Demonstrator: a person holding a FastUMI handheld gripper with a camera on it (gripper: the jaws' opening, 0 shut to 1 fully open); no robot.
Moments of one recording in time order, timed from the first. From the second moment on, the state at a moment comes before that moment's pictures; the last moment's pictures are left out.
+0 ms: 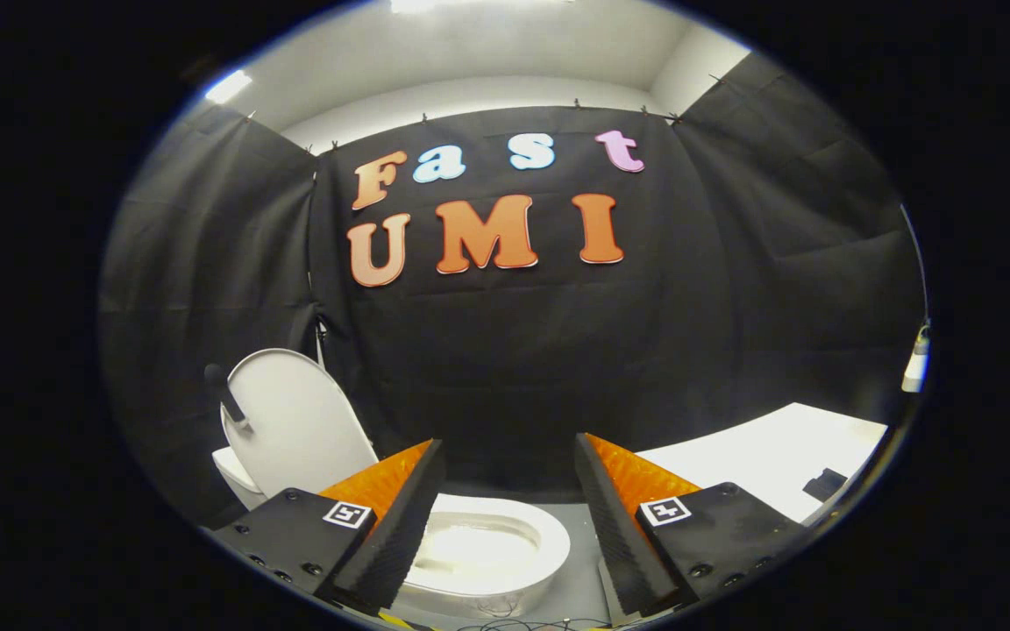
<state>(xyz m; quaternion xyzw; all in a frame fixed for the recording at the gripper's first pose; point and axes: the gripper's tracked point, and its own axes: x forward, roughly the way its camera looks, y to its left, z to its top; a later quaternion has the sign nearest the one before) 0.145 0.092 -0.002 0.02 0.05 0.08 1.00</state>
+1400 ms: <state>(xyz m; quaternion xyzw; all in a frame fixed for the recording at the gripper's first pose) 0.128 0.059 -0.012 0.05 0.03 0.06 1.00</state>
